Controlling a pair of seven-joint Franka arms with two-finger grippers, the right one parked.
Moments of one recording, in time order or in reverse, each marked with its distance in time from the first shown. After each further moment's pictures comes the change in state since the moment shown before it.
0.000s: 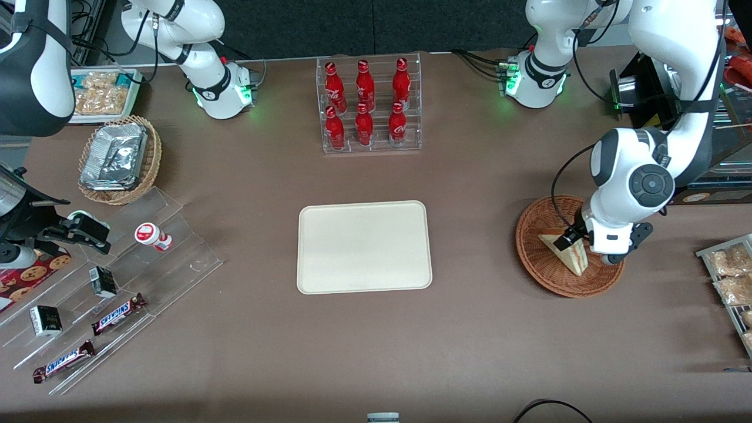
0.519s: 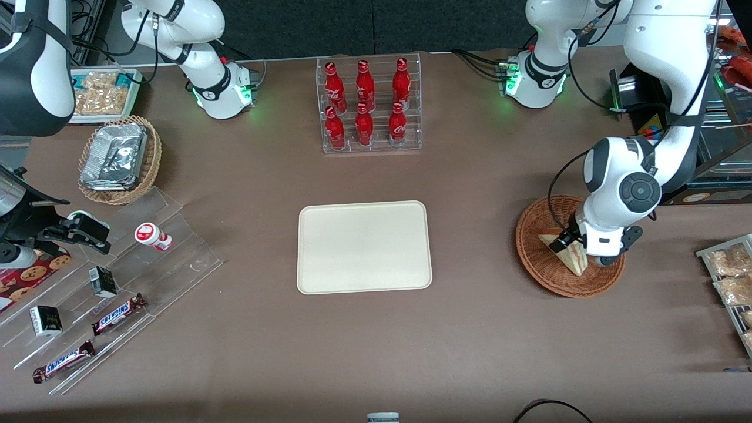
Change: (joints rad) arm 0.003 0.069 0.010 -0.025 0.000 0.090 0.000
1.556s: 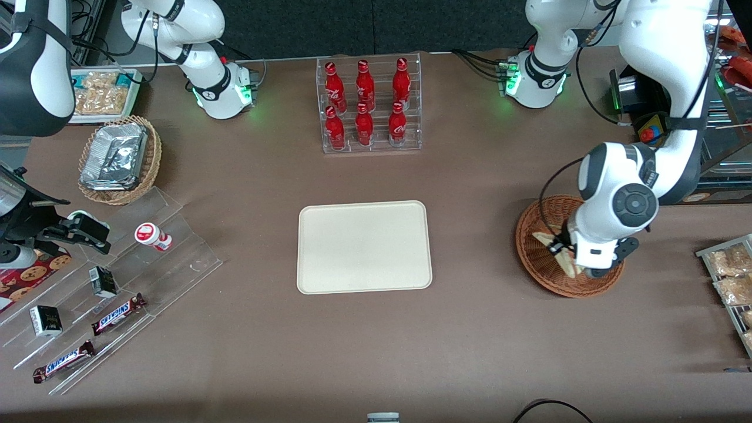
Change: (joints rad) arm -0.101 0.016 -0.045 0.286 -0.001 -0.322 -0.014
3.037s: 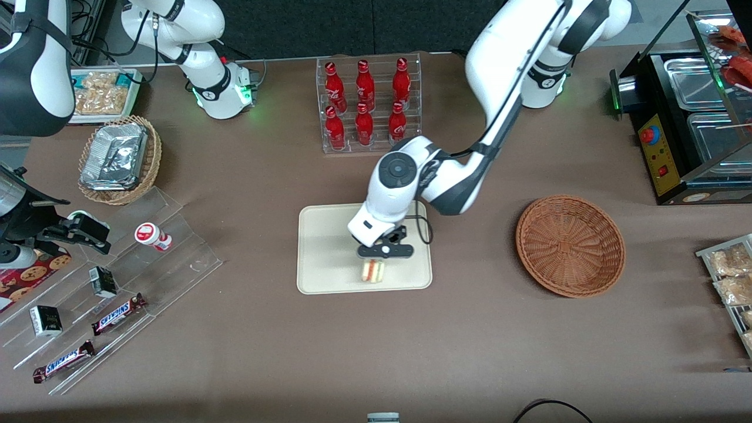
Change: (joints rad) arm -0.571 0.455 -0.008 0.483 -0.075 0.295 0.067
